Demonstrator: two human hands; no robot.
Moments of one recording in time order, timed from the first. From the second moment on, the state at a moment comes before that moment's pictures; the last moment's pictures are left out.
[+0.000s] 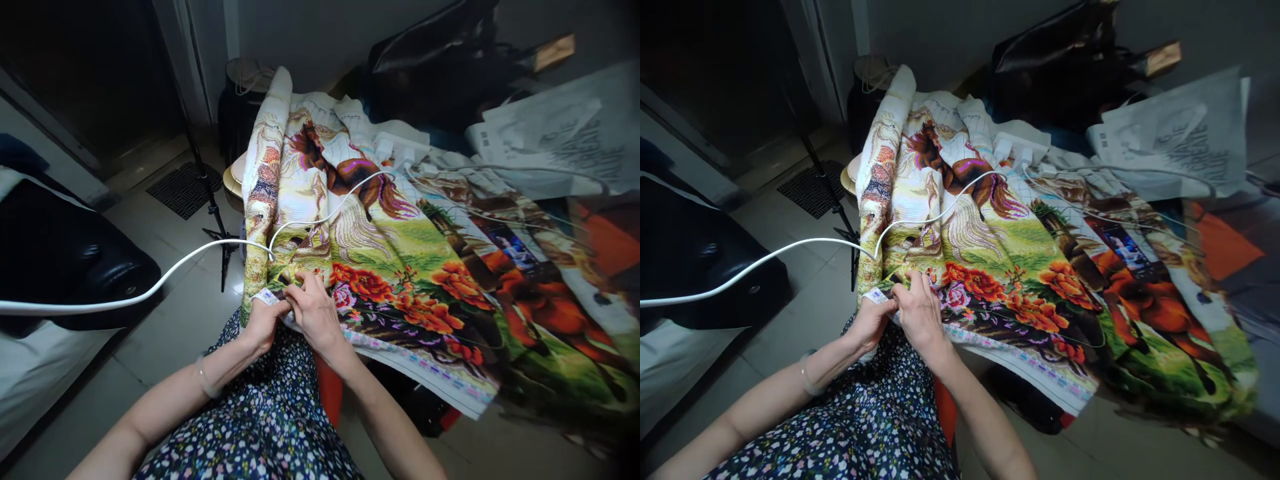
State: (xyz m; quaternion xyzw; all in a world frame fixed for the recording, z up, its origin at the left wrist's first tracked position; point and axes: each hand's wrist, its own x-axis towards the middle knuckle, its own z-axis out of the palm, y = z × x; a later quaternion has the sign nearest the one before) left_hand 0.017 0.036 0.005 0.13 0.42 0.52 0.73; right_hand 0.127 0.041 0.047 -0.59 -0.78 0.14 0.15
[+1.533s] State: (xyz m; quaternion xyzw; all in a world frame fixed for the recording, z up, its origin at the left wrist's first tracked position) left_hand 0.007 0.040 0.011 0.10 0.42 0.50 0.75; right_hand 0.187 0.010 0.044 -0.60 -0.56 0.44 0.37
